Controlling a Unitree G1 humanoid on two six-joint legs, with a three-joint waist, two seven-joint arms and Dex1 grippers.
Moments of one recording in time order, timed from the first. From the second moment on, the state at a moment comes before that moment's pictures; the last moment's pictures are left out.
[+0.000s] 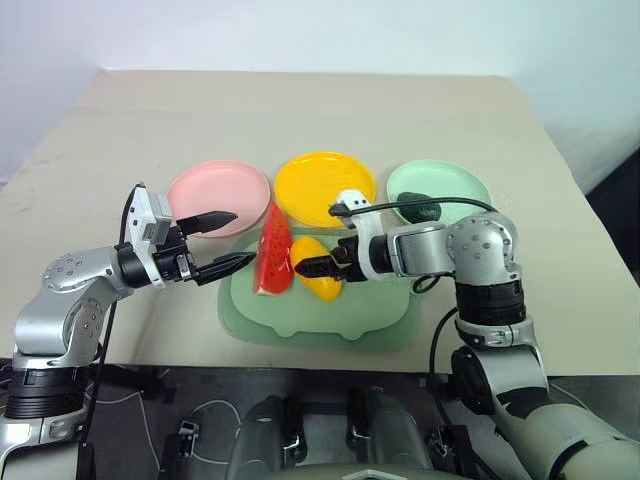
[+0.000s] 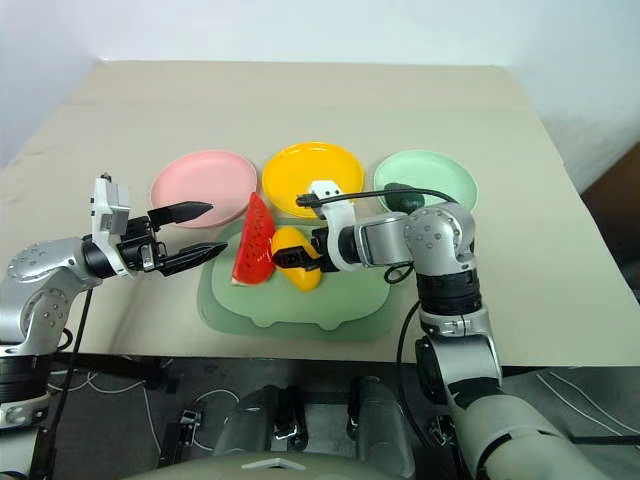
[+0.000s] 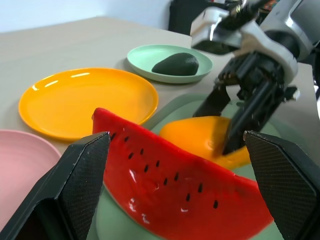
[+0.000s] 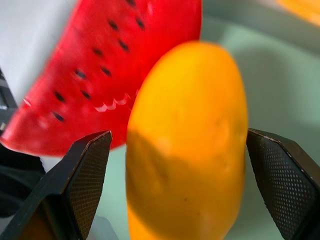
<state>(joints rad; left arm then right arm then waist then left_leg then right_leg) -0.28 0.72 0.22 -0.12 -0.62 0.41 -1.11 -0.83 -0.20 0.02 -0.03 0.99 1.61 -0.05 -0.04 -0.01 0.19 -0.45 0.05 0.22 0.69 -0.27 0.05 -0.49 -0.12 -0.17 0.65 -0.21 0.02</state>
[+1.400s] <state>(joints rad) -0.10 0.72 0.31 -0.29 -0.67 0.45 -0.96 -1.31 -0.12 0.25 1.10 0.16 0.51 0.51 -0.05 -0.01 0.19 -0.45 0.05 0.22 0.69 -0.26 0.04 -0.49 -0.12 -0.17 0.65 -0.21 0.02</state>
